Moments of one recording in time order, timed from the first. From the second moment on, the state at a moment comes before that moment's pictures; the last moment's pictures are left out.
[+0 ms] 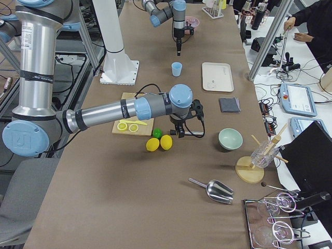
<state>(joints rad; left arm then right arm) -0.62 -2.23 -1.78 -1.67 -2.03 -1.26 1.40 -1.69 1.96 -1.57 2.58 0.03</state>
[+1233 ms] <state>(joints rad) -0.99 -1.86 -2.00 -1.41 -2.22 -0.61 0.94 -1.49 1.91 -1.21 2.31 0.80</state>
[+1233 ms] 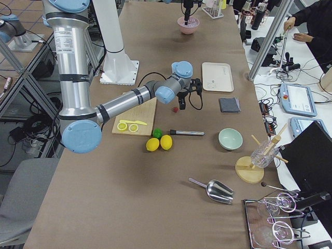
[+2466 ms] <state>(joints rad) -1.06 -1.79 -2.04 -1.41 -2.24 -0.54 0.70 -1.40 1.76 -1.21 2.08 0.90</state>
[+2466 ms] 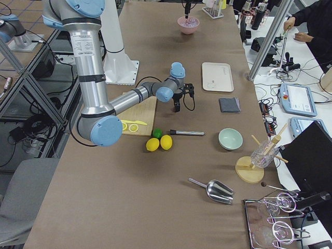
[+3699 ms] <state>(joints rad) -1.32 -1.60 -2.00 -1.38 -2.24 -0.12 0.69 -1.39 1.74 -1.21 2.07 0.90</state>
